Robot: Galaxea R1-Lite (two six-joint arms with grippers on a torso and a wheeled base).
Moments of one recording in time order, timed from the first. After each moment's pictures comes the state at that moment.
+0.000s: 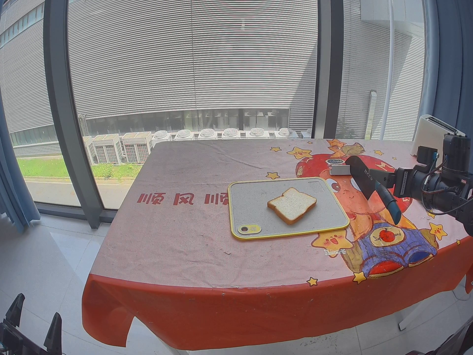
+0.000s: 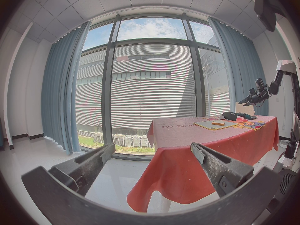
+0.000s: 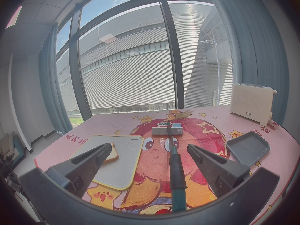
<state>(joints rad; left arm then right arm) -0.01 0.02 -0.02 0.00 0.01 0.00 0.12 1.60 -0.72 -0.55 0.10 0.12</state>
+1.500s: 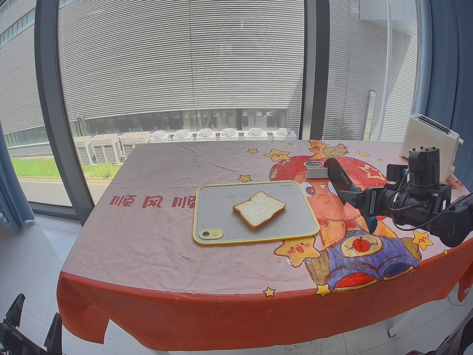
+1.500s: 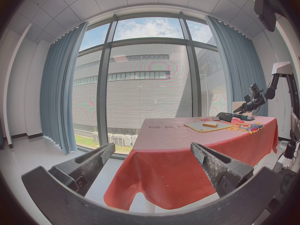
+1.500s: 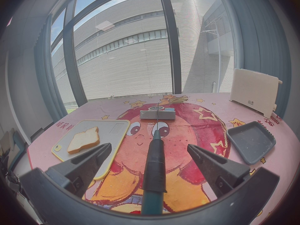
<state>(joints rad) -0.01 0.02 -0.02 0.00 0.00 0.00 0.28 1.74 -0.72 -0.56 -0.05 0.17</state>
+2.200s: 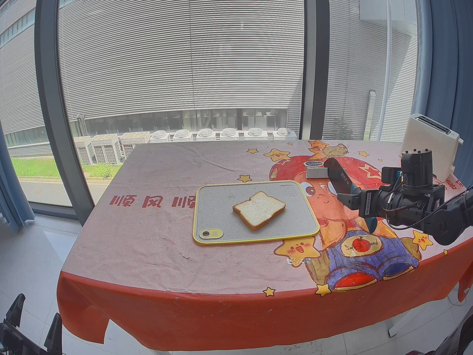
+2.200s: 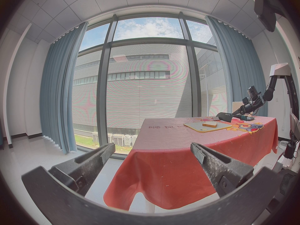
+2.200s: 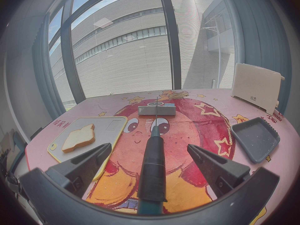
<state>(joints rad) -0.01 0.02 -0.02 0.00 0.00 0.00 0.28 1.79 -0.74 -0.56 -0.04 0.18</state>
